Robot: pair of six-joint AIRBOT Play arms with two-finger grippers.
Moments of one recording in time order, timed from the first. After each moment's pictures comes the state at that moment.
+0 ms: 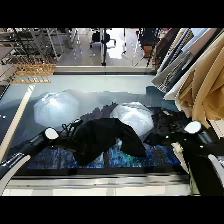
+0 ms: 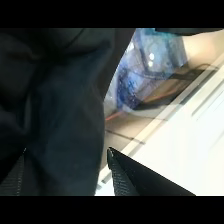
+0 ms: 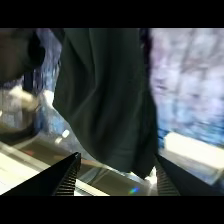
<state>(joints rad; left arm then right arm) -0.28 -1.32 0.79 0.79 -0.98 -0.98 -0.10 -1.14 0.81 -0.93 1.19 1.12</state>
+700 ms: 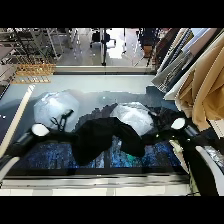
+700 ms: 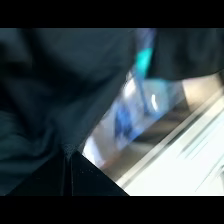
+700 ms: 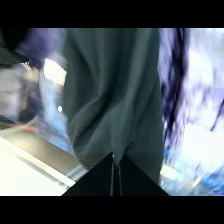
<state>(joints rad) -0.15 -1.15 0.86 0.79 -0.96 -1.03 0.00 -1.23 0.93 -0.97 1.21 1.11</state>
